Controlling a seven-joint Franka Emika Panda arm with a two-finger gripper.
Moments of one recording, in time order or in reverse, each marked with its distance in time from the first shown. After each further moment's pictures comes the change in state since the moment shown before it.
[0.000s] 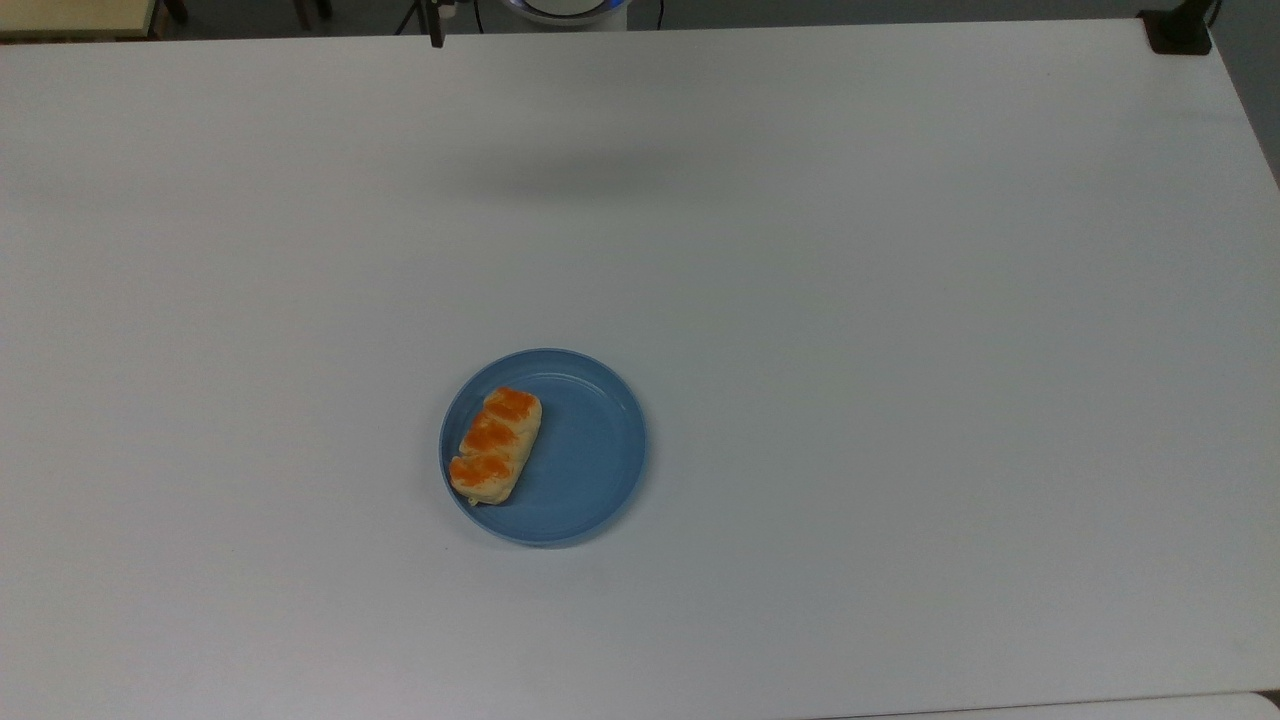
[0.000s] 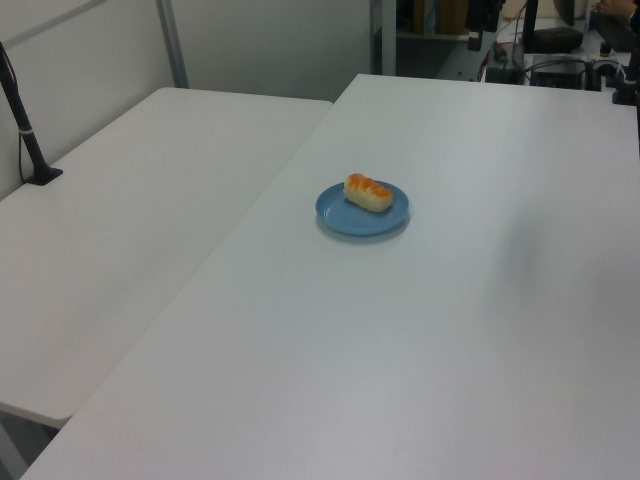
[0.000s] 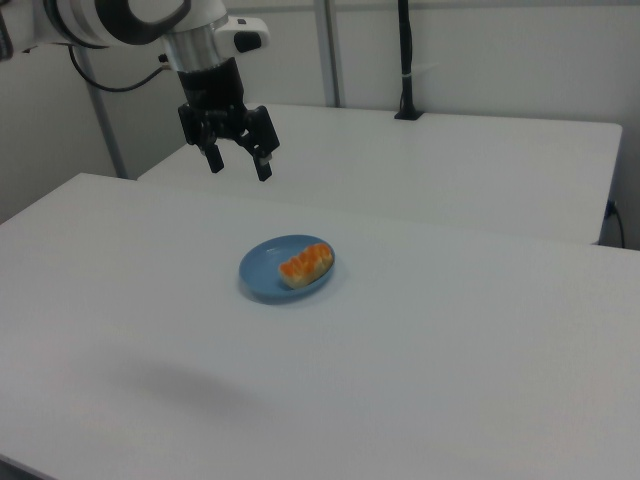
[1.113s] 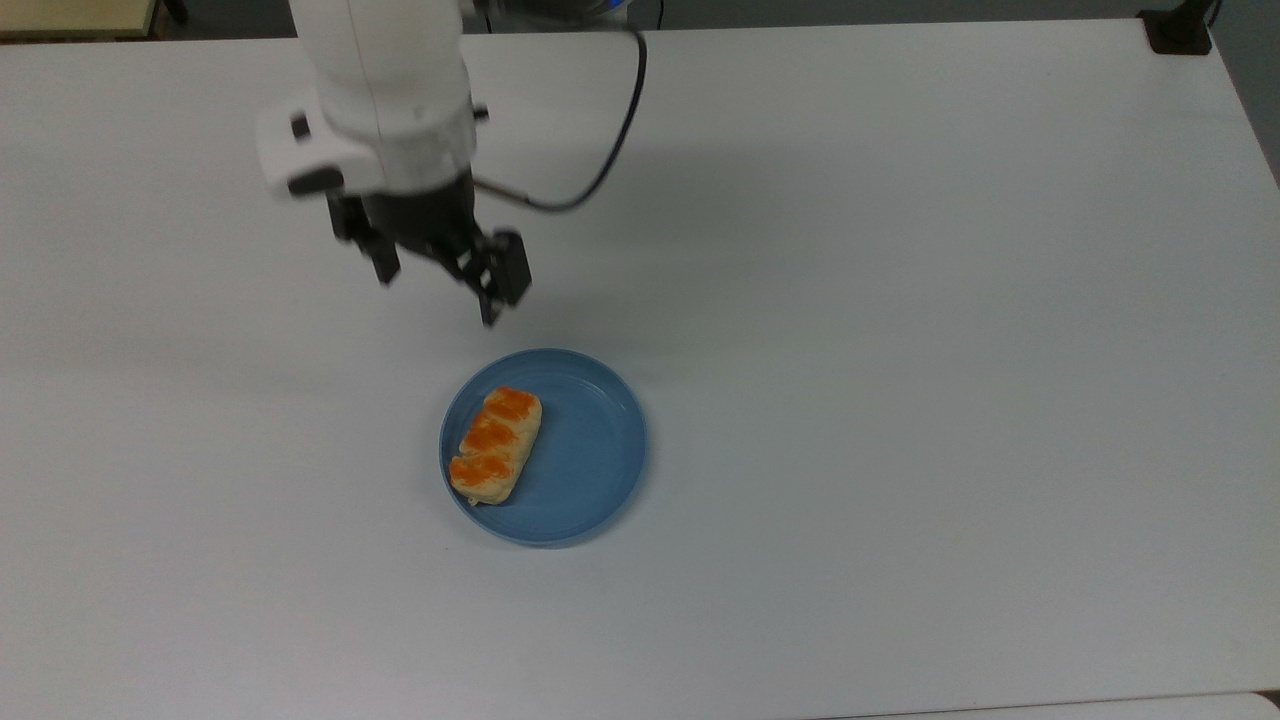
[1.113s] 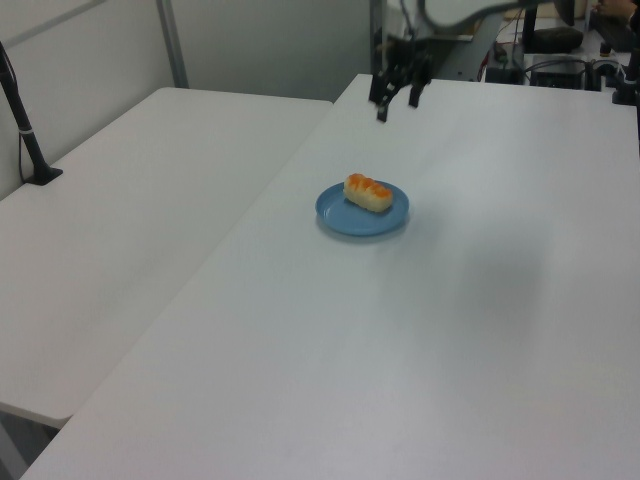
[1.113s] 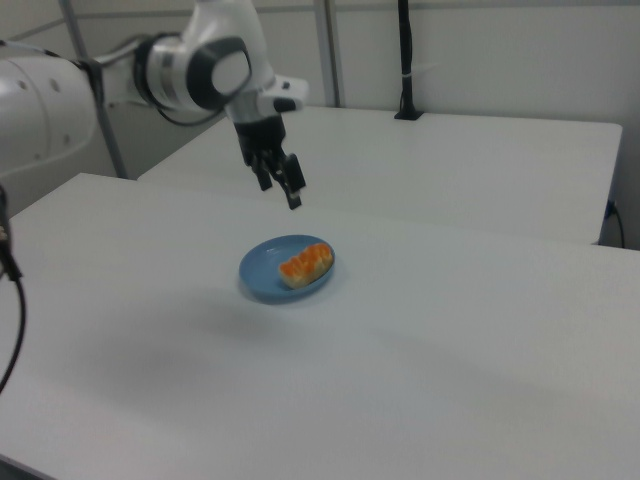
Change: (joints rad) arm -0.031 0.353 0.108 0.159 -0.004 0.242 0.426
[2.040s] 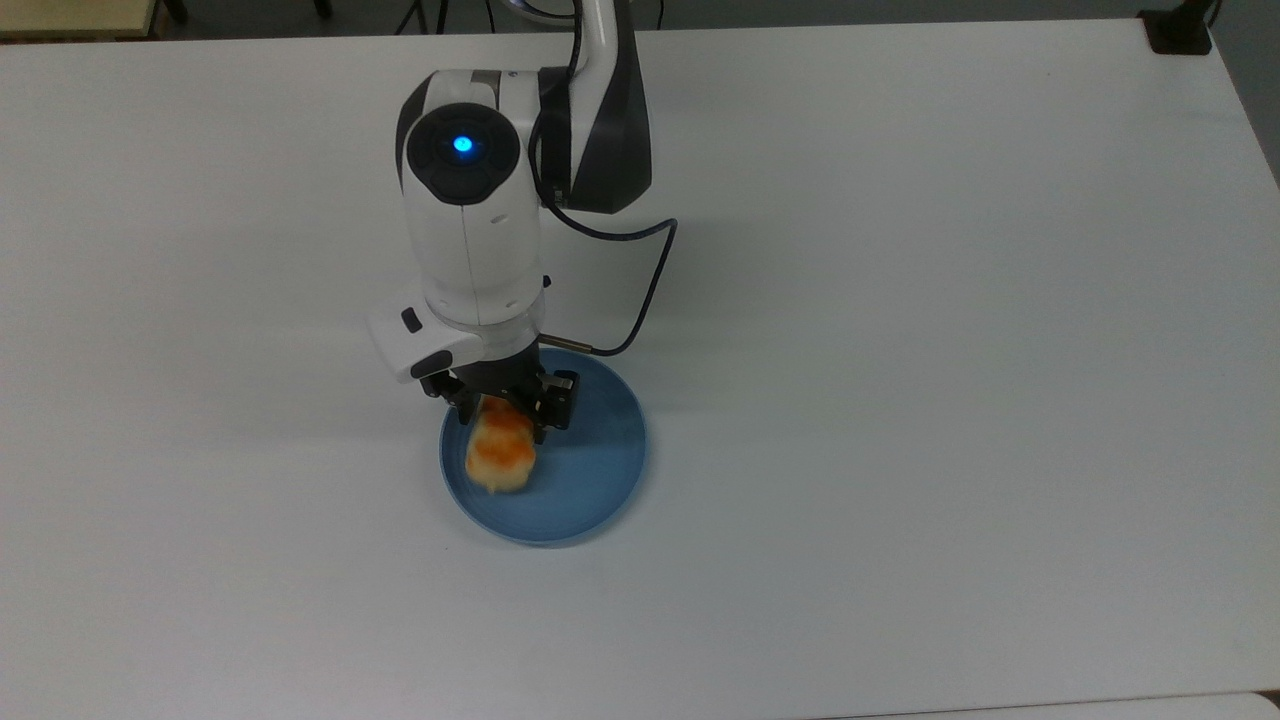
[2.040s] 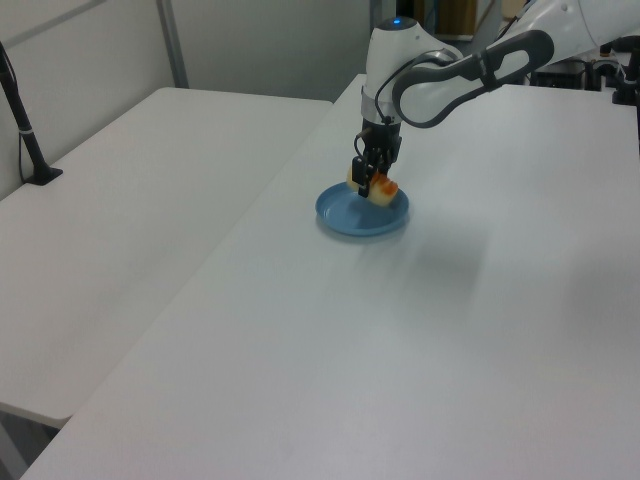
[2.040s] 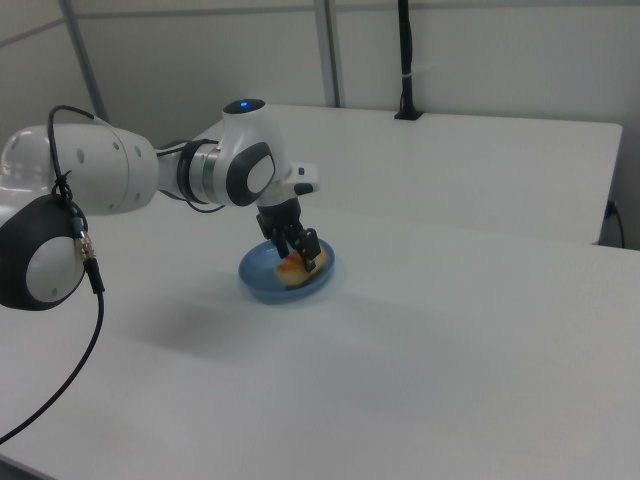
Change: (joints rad) arm 0.050 0.260 0.001 -0.050 -0.032 0.341 -0.086
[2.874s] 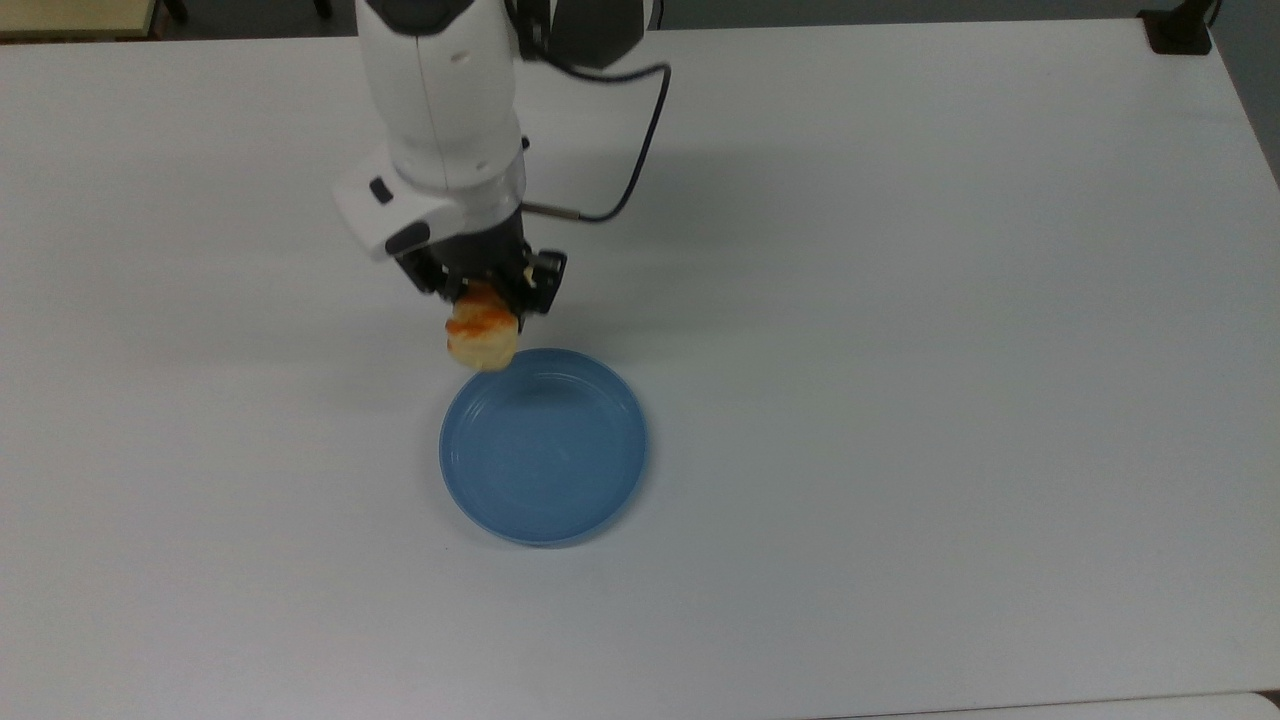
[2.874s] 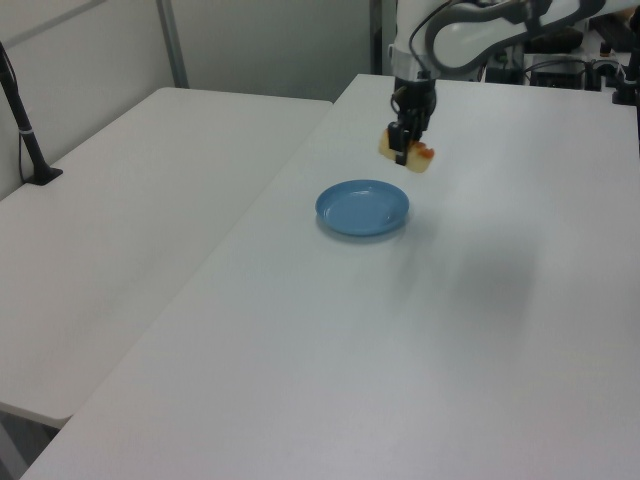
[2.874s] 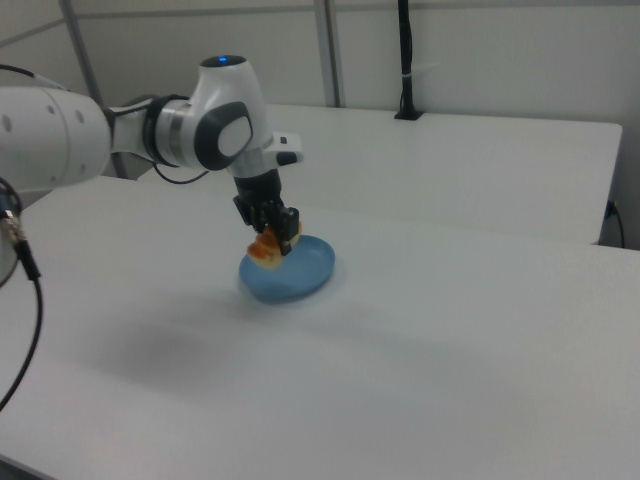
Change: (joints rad) arm -0.019 -0.240 -0.004 -0.149 0.051 -0.152 -0.117
